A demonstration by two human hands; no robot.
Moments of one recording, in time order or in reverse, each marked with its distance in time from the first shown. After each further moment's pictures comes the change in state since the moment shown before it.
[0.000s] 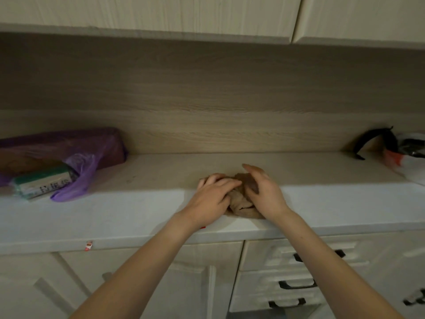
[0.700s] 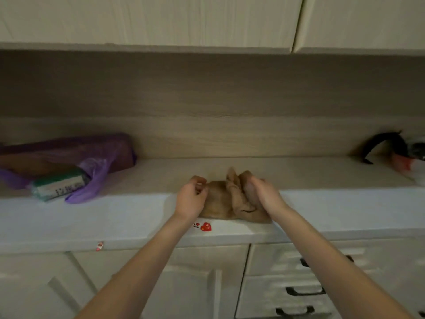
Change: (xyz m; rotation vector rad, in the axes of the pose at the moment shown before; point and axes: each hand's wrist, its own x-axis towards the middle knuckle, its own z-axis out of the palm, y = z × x) left_hand -0.013 -0.030 -0.009 -0.528 0.316 -0.641; right_hand 0.011 -0.037 -0.003 0.609 -0.039 0.561
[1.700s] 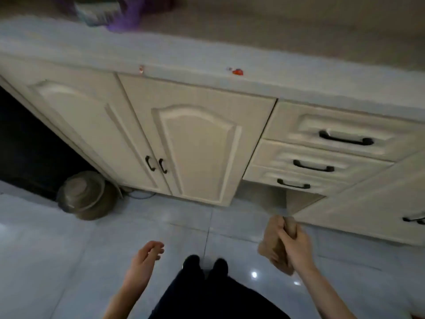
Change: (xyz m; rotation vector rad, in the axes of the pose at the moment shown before) left_hand -0.484 -0.234 -0.017 -0.159 -0.004 -0.824; right_hand -0.302 0.294 -0.054 -0.155 0.002 0.354
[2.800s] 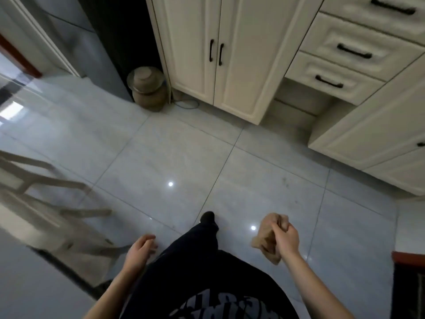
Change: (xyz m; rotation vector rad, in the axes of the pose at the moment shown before) left_hand -0.455 -0.416 -0.002 -0.120 0.199 -0.358; right_hand -0.371 0.357 -0.093 -0.209 -0.105 0.188
